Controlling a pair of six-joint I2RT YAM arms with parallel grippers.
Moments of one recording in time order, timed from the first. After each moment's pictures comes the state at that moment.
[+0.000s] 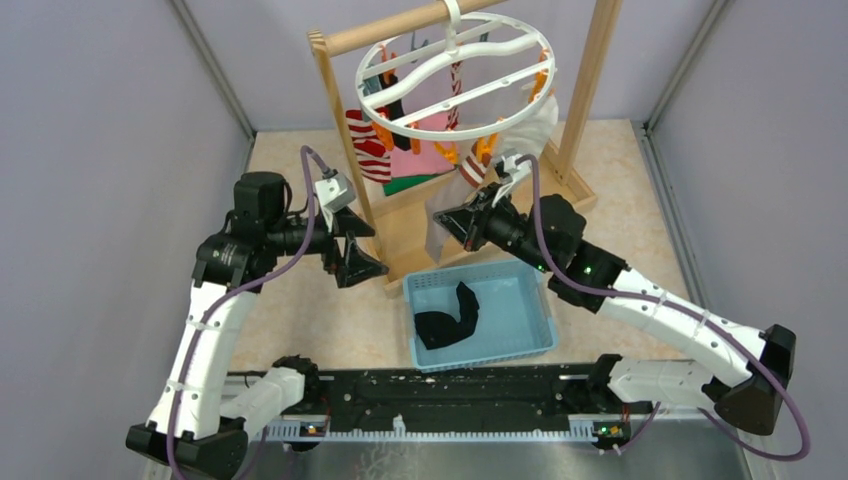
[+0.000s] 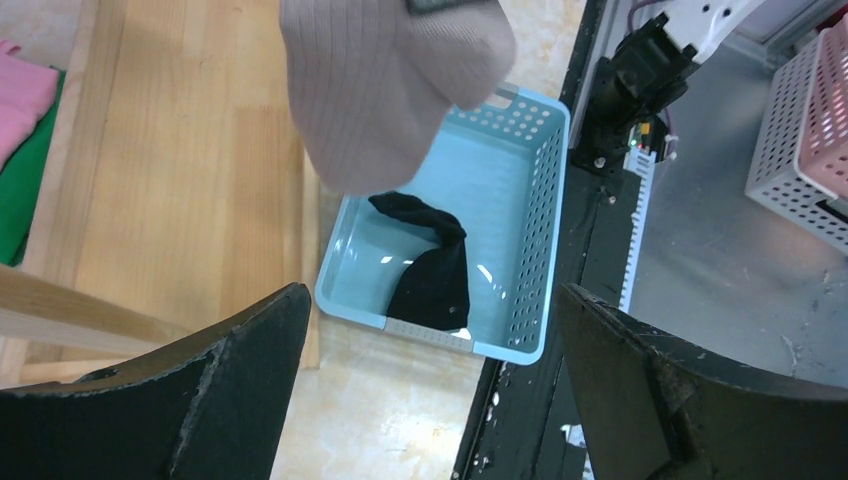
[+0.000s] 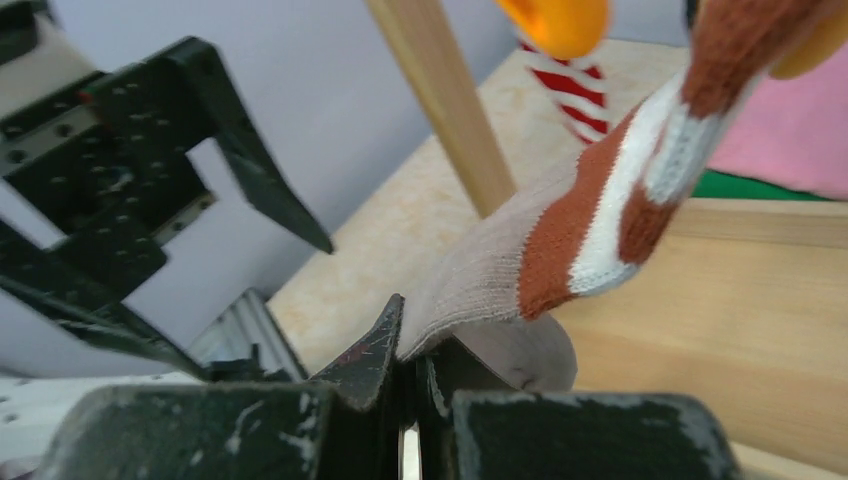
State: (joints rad) left arm -0.22 0.97 1.29 -0.93 0.96 0.32; right arm 0.93 1.08 1.02 0.04 0.06 0.42
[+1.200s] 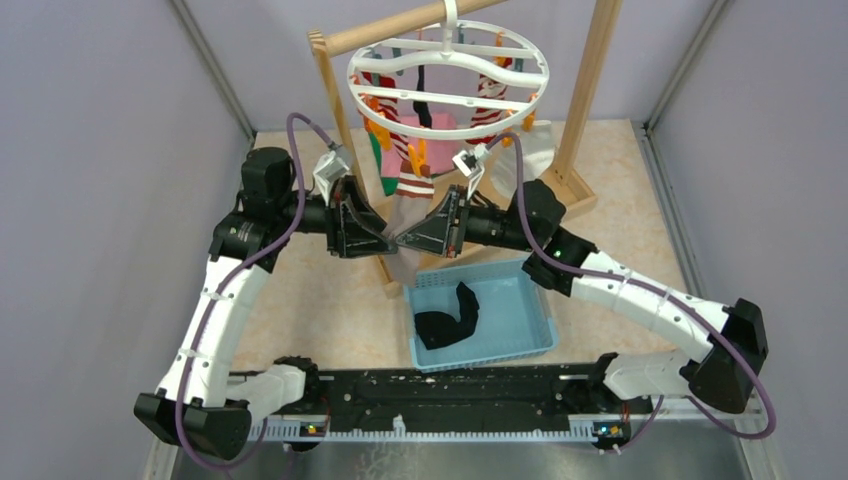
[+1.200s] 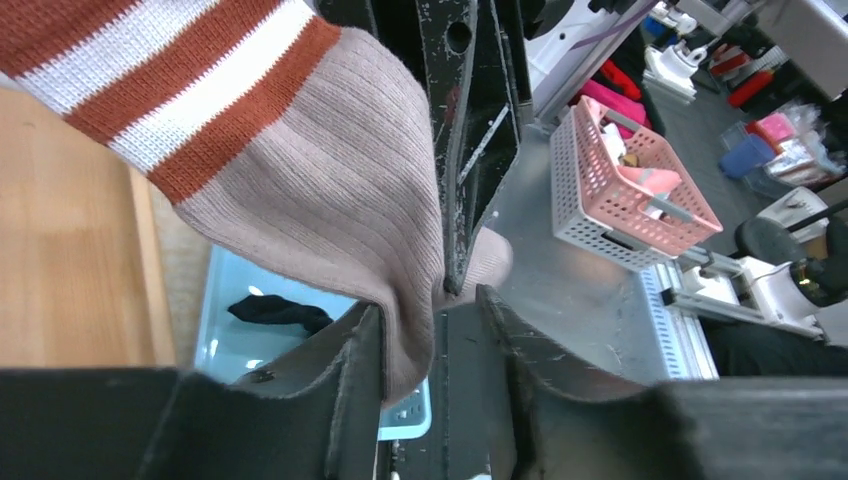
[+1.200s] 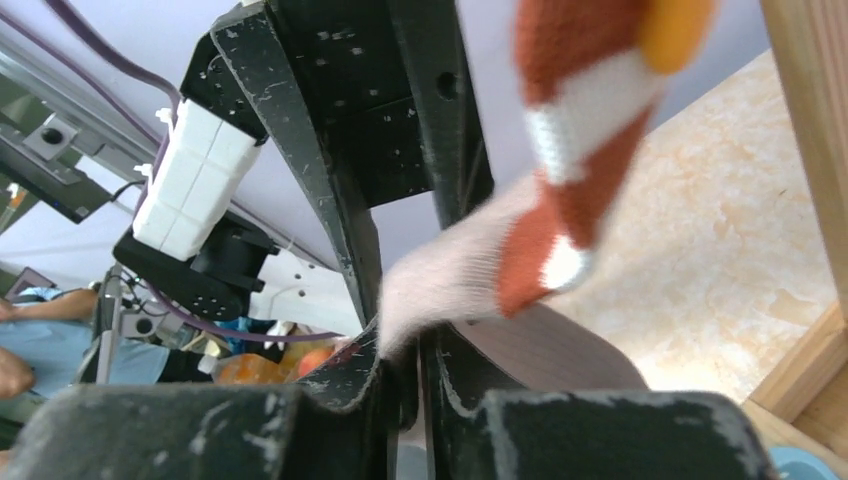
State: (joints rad) left arm -0.22 1.08 1.28 -0.61 1.36 -0.03; right arm 0.90 1.25 1.07 0.30 -0.51 0.77
